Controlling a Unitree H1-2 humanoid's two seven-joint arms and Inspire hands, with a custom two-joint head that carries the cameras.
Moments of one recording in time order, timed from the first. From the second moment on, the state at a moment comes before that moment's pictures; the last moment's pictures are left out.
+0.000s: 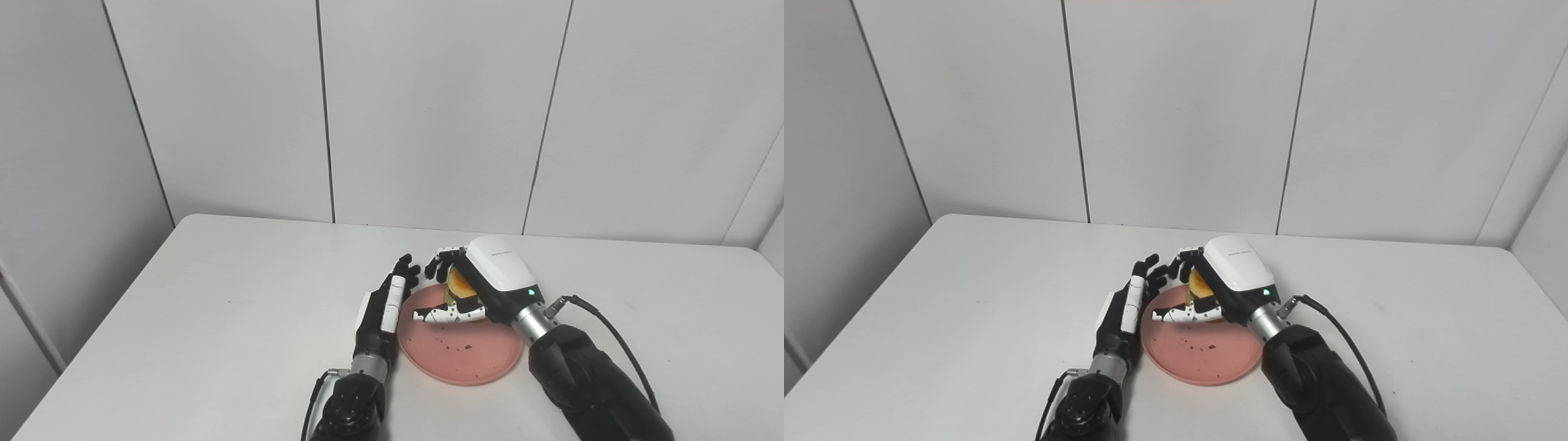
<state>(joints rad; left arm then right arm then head) -0.50 -0.16 0.00 0.57 -0.06 -0.10 0.06 -0.70 -0.20 0.40 0.45 -0.77 -0.22 -0.09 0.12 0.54</state>
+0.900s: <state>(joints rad) -0.50 -0.16 -0.01 0.57 -0.05 -0.11 0.06 -0.70 -0.19 0.43 0.69 -0.76 -0.33 -0.23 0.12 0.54</state>
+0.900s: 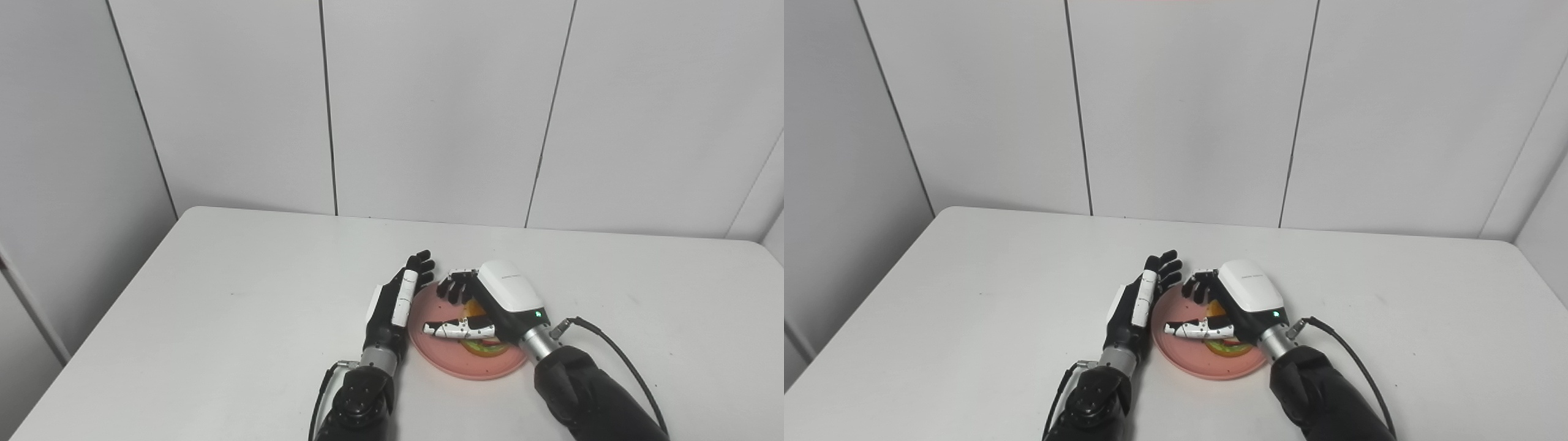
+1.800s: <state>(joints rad) -0.50 -0.16 -0.01 0.57 -0.06 -0.10 0.06 -0.68 -0.25 0.35 0.47 -0.74 -0.39 -0.29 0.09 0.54</state>
